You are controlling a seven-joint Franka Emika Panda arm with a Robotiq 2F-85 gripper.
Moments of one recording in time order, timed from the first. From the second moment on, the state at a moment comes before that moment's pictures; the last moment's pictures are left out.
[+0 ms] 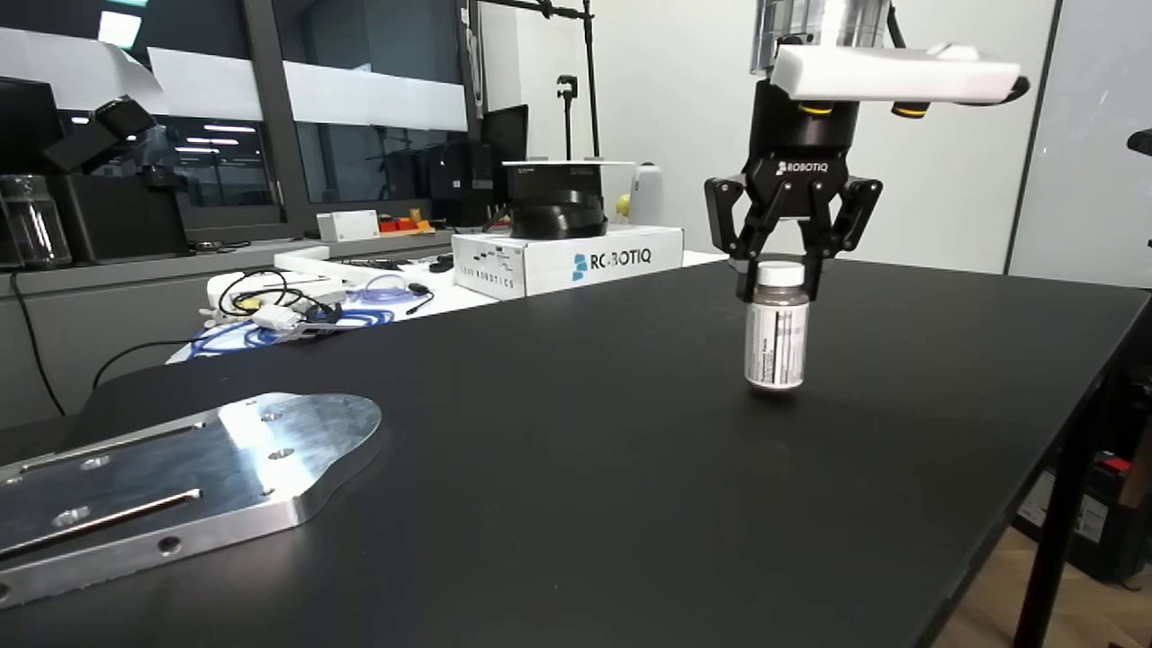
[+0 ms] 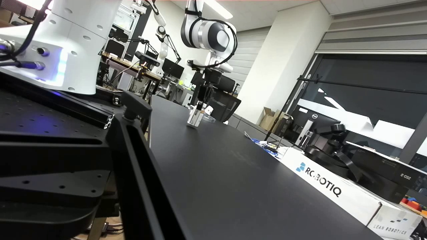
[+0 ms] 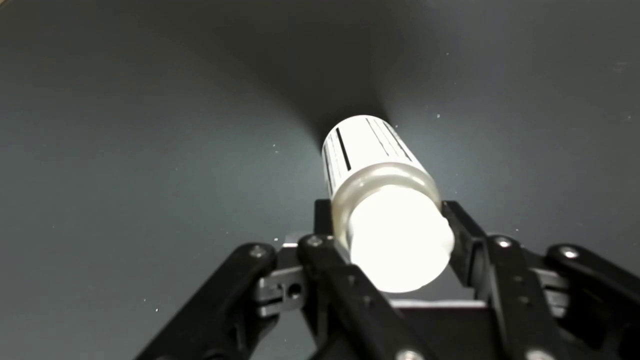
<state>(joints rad) 0.31 0.10 0.05 -2.61 -0.20 2.82 1.16</state>
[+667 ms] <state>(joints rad) 0.31 0.12 0.03 -2.60 -0.26 2.82 1.19</state>
